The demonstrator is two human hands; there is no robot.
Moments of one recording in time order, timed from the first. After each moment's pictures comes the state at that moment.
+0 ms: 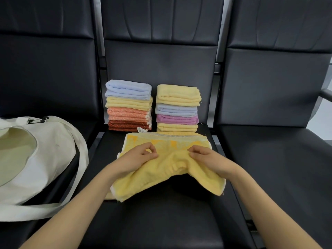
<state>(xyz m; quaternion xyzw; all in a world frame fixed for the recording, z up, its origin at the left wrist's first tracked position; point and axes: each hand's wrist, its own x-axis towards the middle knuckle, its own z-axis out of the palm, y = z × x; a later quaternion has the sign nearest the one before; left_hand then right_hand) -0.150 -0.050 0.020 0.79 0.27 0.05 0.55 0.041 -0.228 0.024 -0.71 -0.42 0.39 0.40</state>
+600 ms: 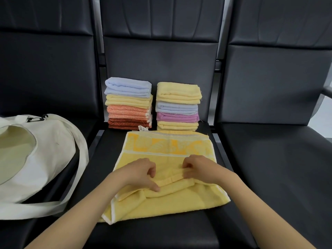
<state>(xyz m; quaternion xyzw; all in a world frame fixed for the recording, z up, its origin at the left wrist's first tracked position) -0.150 -0.058 -0.008 0.93 0.23 -0.14 0.27 0.033 -0.219 -0.008 -0.79 -0.56 0.21 0.10</state>
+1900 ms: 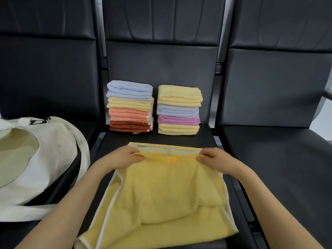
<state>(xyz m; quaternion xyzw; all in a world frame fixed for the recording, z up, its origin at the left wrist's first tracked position) -0.162 -0.006 0.008 0.88 0.32 -0.04 0.35 0.062 -0.234 0.021 -0.83 -0.45 0.24 0.21</state>
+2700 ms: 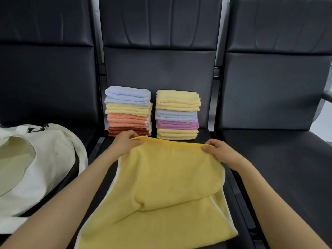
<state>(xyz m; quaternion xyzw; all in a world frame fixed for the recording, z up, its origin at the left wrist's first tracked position) -0.123 0.027 0.018 0.82 0.38 0.16 0.40 0.109 -0.218 0.017 -0.82 -0.33 0.29 0.37</state>
